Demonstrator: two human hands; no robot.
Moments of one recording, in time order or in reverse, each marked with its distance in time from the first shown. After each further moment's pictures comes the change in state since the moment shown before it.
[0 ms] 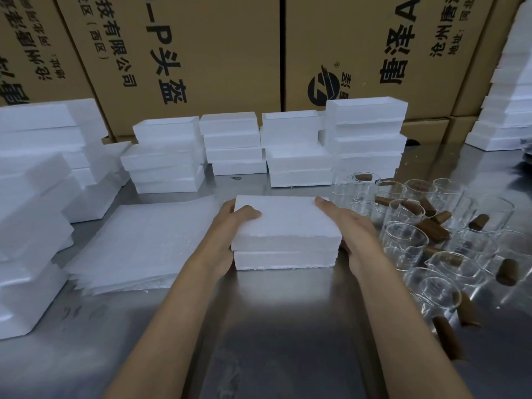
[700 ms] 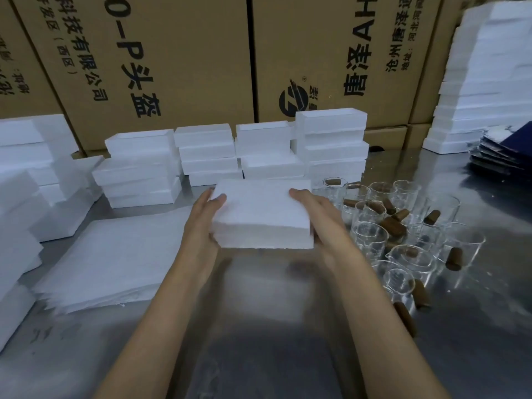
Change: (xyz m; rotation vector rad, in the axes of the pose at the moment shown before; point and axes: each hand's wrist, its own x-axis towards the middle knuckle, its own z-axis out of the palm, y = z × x) left_hand -0.006 0.003 0.012 -0.163 -0.048 0.214; right_hand -0.014 -0.018 0.002 -0.121 -0.092 -0.076
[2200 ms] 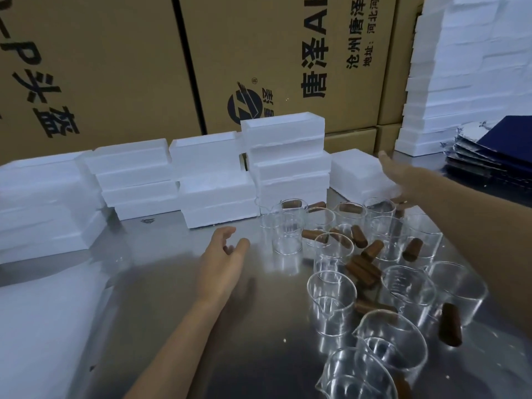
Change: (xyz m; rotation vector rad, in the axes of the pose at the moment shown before) left_hand 0.116 -0.122 0.101 0.719 0.118 0.063; right_hand 0.225 -0.087 -0.243 -0.458 0.530 0.326
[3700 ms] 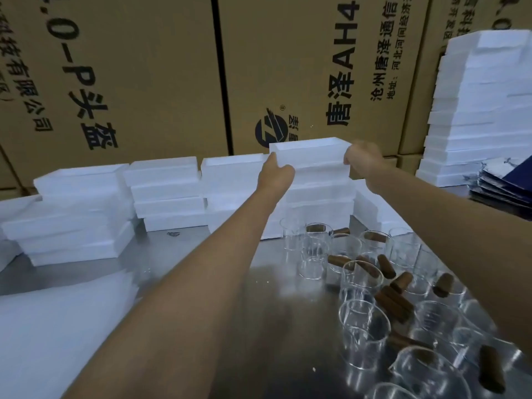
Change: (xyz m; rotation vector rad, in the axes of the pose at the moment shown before) left_hand 0.109 0.150 0.018 -0.102 -0.192 0.066; right_hand -0.075 -0.099 0.072 0.102 -0.065 -0.546
